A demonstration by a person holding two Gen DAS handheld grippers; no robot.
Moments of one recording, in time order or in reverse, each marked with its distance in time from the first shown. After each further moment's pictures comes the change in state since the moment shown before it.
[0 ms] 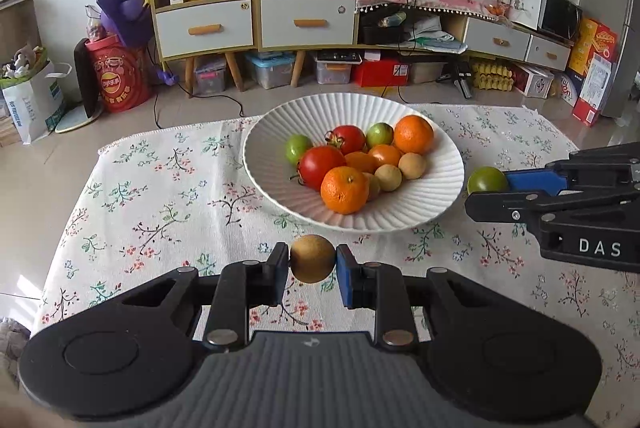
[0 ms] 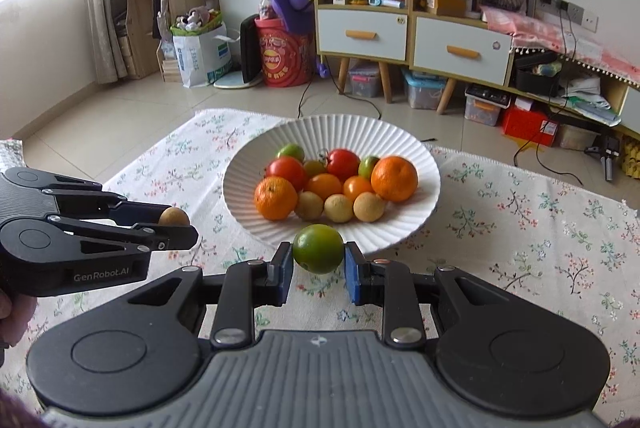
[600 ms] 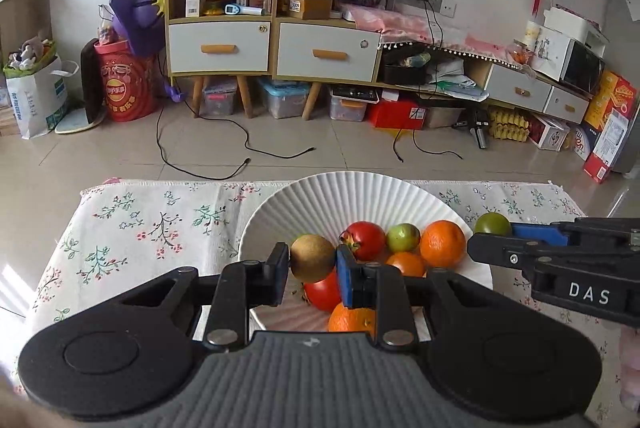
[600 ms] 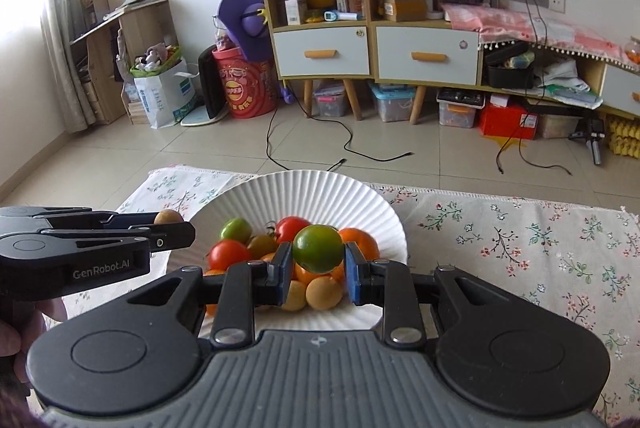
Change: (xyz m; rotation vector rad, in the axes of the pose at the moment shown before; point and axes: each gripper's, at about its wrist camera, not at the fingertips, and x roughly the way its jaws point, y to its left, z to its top) left arm 0.049 0.010 0.060 -0.108 -0.062 -0.007; right arm 0.041 -0.042 0.033 0.148 -0.035 -0.032
